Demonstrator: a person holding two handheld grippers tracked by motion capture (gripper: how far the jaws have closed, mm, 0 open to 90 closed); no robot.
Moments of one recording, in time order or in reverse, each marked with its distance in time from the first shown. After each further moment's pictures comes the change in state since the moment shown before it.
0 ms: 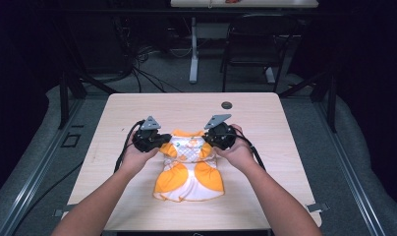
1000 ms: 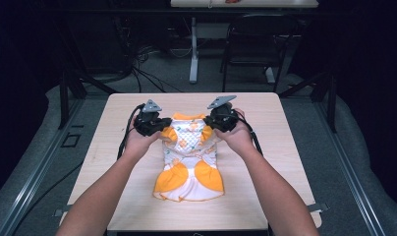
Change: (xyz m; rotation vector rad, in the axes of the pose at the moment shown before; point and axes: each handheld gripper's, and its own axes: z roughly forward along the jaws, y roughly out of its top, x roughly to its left) left arm 0.016 0.044 0.000 -0.031 0.080 -0.019; right arm -0.036 0.030 -0.005 -0.051 -0.032 0.097
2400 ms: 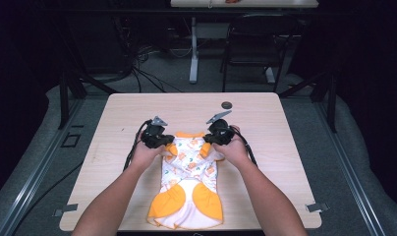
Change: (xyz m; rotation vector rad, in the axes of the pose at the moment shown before) left arm 0.000 -0.047 0.043 0.136 -0.034 -0.085; right arm 0.004 -0.050 0.051 0.126 0.094 0.120
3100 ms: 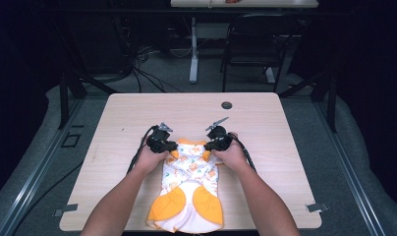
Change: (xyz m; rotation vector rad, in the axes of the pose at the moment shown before) left arm -0.004 -0.018 0.034 0.103 -0.030 0.012; right arm -0.003 -0.024 0.032 0.097 0.022 0.070
